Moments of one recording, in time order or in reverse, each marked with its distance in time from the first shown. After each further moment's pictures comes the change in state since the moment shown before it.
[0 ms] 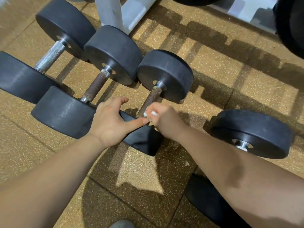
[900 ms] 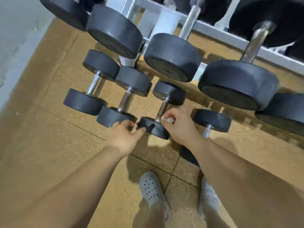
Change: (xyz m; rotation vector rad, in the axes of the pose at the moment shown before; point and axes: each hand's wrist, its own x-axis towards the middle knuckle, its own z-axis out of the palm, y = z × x) left_hand -0.111 0.133 -0.232 0.117 -0.299 -0.319; right_hand -0.126 -0.264 -0.155 0.175 0.058 0.421
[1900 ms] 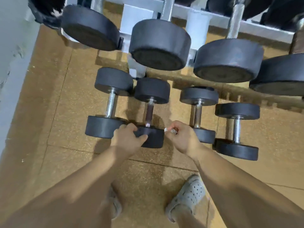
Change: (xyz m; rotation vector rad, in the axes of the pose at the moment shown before) left_hand 0.168 -0.159 -0.102 0.153 -0.188 0.263; right_hand 0.070 -0.096 0.191 0.003 0.186 0.227
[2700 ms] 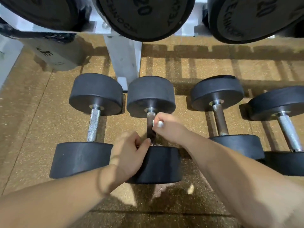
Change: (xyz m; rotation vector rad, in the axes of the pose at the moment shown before) left_hand 0.153 -0.062 0.123 -0.117 0.390 0.462; right_hand 0.207 0.099 0.120 -0.085 0.169 -0.254
